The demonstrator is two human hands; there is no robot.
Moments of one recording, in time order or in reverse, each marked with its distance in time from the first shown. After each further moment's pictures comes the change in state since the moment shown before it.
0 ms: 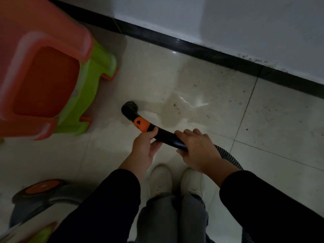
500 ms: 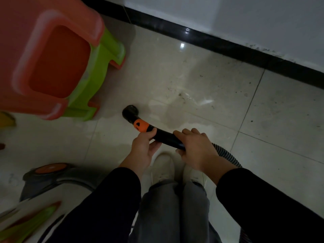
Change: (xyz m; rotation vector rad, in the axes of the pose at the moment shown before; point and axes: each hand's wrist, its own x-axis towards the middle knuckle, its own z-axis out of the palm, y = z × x) left_hand -0.021 -0.027 -0.036 -0.009 0.042 0.017; right_hand -0.028 -0.020 0.022 -0.014 -0.047 -0.041
